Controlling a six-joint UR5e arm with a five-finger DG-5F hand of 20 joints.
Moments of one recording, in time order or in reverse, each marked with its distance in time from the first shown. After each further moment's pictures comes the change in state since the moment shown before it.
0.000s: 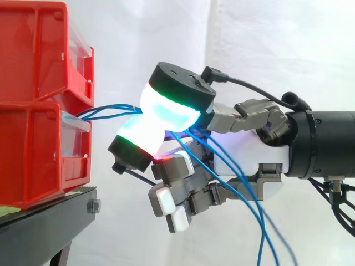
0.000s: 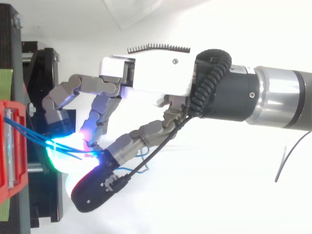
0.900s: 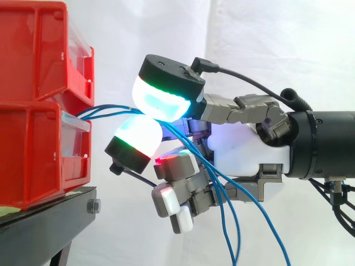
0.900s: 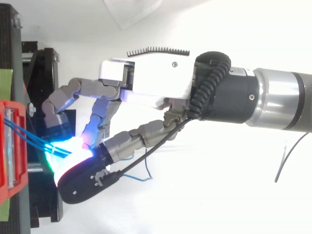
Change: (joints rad) arm 0.003 0.000 -0.001 0.002 -0.005 0.000
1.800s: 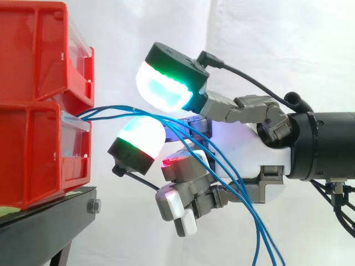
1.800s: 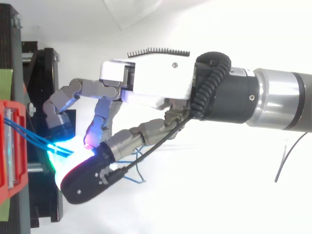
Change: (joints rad) arm 0.000 0.000 -0.001 -0.007 0.000 -0.008
